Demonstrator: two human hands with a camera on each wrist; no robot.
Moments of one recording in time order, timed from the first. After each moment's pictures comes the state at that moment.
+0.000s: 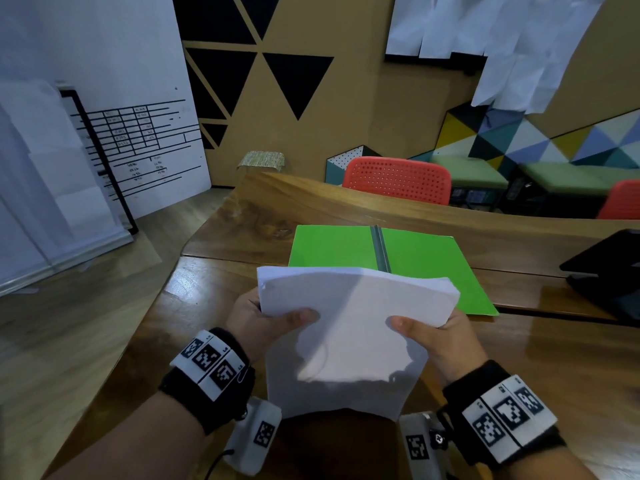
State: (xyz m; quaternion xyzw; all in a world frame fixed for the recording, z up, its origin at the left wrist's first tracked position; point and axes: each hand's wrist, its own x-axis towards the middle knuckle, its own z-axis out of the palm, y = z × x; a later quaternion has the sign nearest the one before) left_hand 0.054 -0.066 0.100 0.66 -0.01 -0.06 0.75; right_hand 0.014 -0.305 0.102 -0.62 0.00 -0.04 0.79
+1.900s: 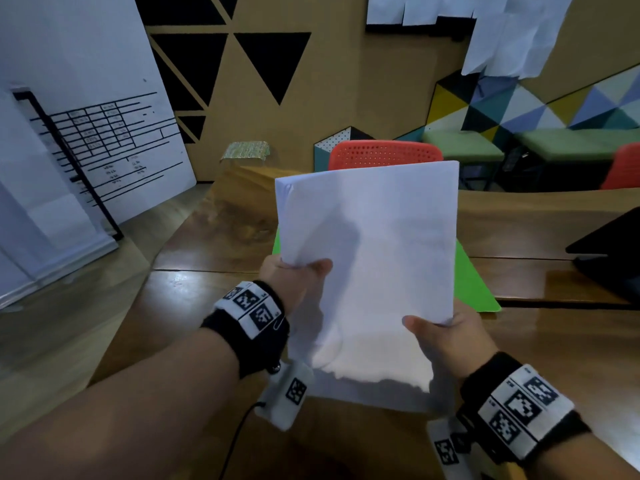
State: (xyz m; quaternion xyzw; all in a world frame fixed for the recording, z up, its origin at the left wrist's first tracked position) left_hand 0.137 -0.154 0.130 0.73 0.10 -0.05 0.68; right_hand 0.064 -0.359 0.069 -0.73 0.08 -0.08 0.68
